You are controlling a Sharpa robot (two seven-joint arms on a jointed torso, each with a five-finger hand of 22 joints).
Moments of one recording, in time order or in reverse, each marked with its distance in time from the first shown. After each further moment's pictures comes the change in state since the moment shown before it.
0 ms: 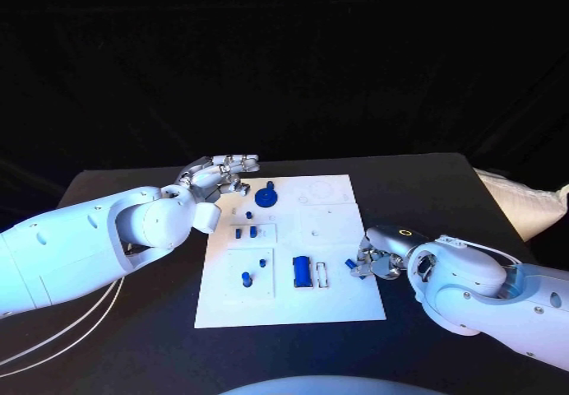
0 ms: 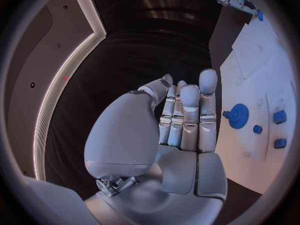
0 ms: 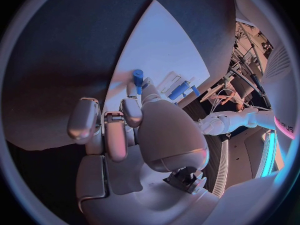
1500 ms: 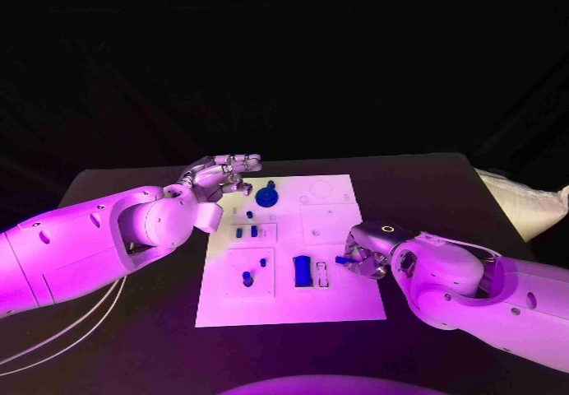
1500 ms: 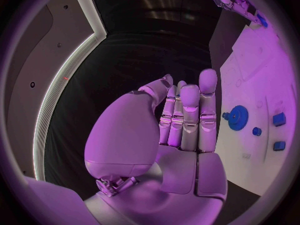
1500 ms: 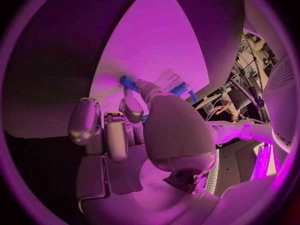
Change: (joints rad) left arm 0.000 0.007 0.000 -0.001 0.000 0.002 -0.003; left_hand 0.004 0.004 -0.003 -0.003 0.000 -0.004 -0.004 0.004 0.000 -0.004 0.004 0.000 0.001 -0.004 -0.004 0.000 -0.003 0.000 0.000 0.000 -0.008 -0.004; right arm -0.005 0.071 0.011 -0.023 -0.115 0.050 -0.011; right_hand -0.101 -0.106 0.430 -0.001 0.181 0.000 0.007 -0.077 -0.040 -0.018 0.009 -0.048 -0.031 0.007 0.005 -0.012 0.000 0.000 0.010 -0.001 -0.001 0.023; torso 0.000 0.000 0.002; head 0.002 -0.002
